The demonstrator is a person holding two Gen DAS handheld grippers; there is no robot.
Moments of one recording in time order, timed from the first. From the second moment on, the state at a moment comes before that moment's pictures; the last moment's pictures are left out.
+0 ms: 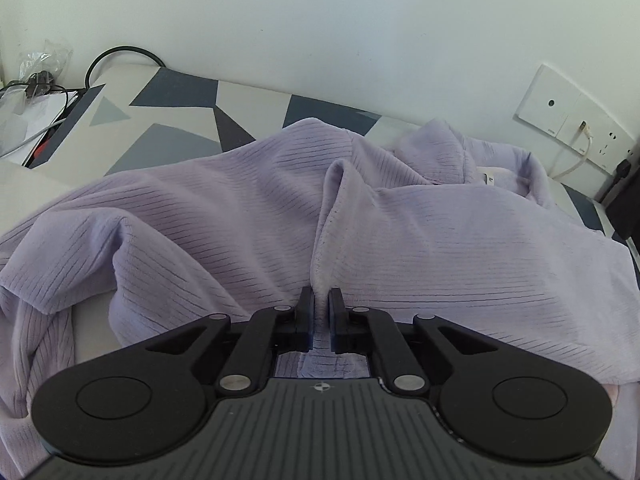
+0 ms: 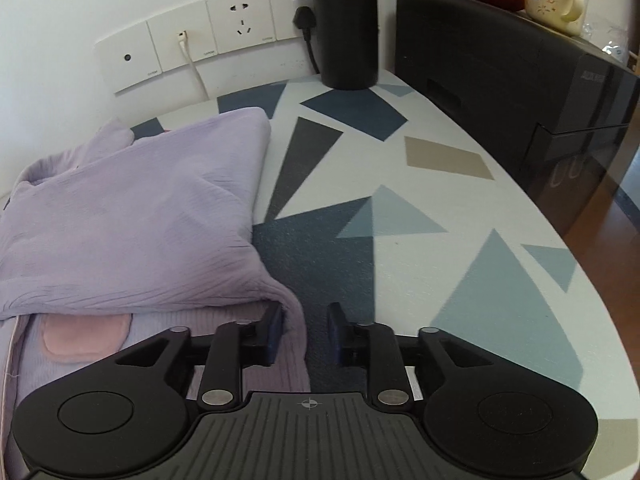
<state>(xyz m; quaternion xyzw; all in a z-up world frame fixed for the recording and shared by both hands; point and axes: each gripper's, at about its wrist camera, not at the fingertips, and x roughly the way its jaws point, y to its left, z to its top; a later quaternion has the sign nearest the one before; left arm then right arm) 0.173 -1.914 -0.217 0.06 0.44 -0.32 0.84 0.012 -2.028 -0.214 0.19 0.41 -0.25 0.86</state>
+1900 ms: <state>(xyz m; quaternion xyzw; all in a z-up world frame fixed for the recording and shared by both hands) 0.322 -1.939 -0.238 0.20 0.36 -0.52 0.75 0.417 -1.865 -0.218 0.16 0.41 0.05 0.89</state>
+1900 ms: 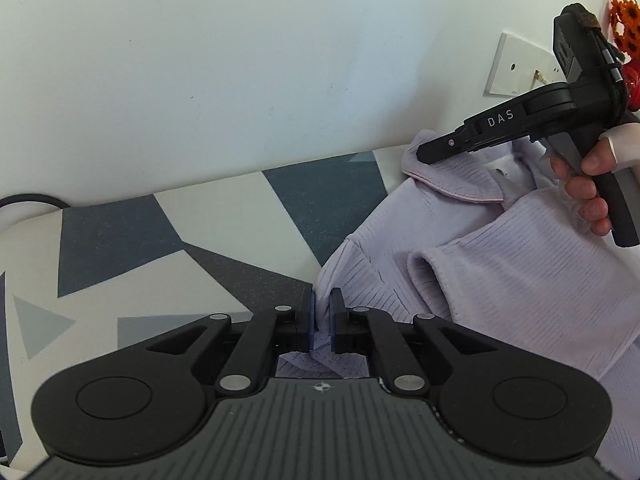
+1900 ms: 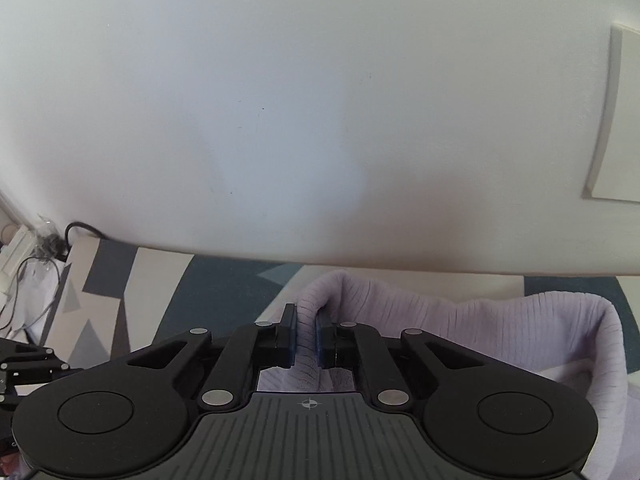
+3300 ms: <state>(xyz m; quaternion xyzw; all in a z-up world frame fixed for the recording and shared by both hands) 0.151 -1.713 -0.240 0.05 0.50 -0.25 0.83 0.102 -1.878 -0.217 0.11 0.50 -0.23 0.83</state>
